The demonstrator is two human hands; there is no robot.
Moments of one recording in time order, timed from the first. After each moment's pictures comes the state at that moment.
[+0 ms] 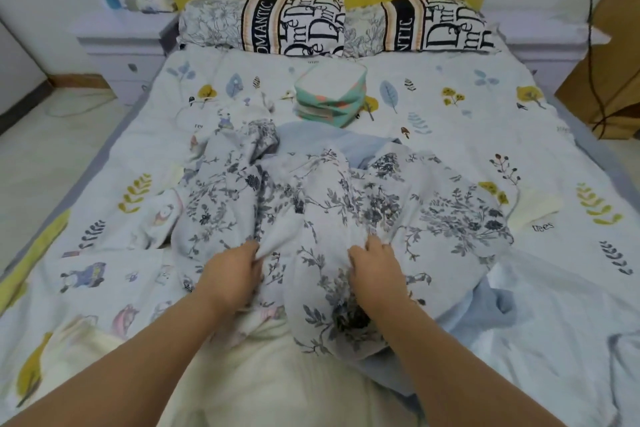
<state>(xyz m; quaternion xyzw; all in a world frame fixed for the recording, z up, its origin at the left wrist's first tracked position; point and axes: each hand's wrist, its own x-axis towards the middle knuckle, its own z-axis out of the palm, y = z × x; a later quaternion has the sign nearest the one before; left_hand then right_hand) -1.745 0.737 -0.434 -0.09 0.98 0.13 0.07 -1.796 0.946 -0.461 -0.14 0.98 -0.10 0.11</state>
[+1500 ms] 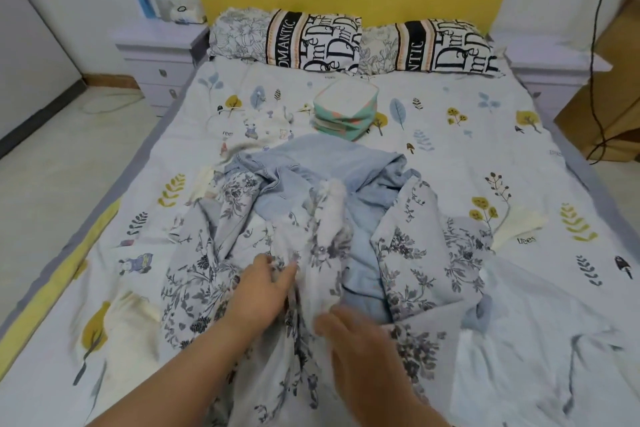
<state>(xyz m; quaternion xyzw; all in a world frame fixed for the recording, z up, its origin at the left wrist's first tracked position) -1.683 0.780 -0.372 -0.28 0.88 0.39 0.07 -1.661 0.944 -0.352 -0.35 0.88 -0.30 -0.14</state>
